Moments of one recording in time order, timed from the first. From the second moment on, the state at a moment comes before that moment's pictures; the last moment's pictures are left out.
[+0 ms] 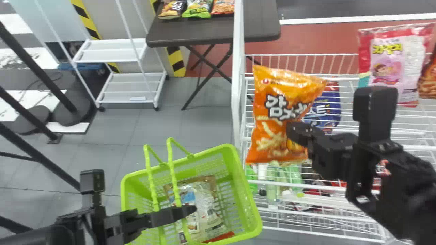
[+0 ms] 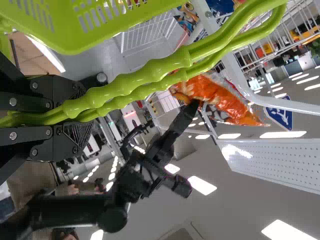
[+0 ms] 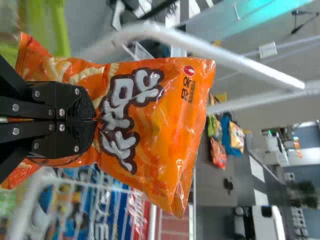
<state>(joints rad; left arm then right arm) 0.32 0.24 0.35 -1.73 0.35 1.02 -1.57 0.29 -0.02 0.19 -2.34 -0.15 1.01 0.20</state>
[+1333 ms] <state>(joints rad) 0.32 0.23 0.31 -1.74 0.37 1.02 -1.57 -0.02 0.00 0.63 -1.59 -0.35 0.88 0.22</state>
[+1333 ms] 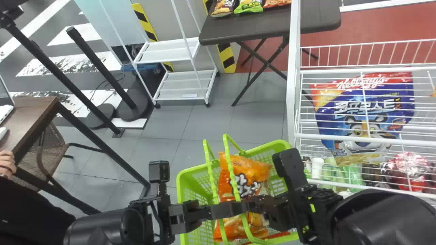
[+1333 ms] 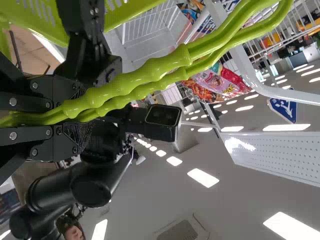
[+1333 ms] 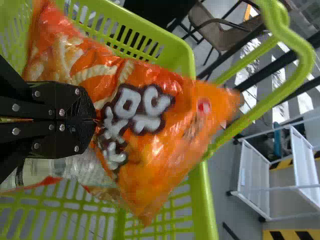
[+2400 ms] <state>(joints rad) 0.32 0.24 0.31 -1.74 0.38 1.02 -1.57 0.01 -0.03 -0.12 -1.92 -0.14 0.85 0.28</state>
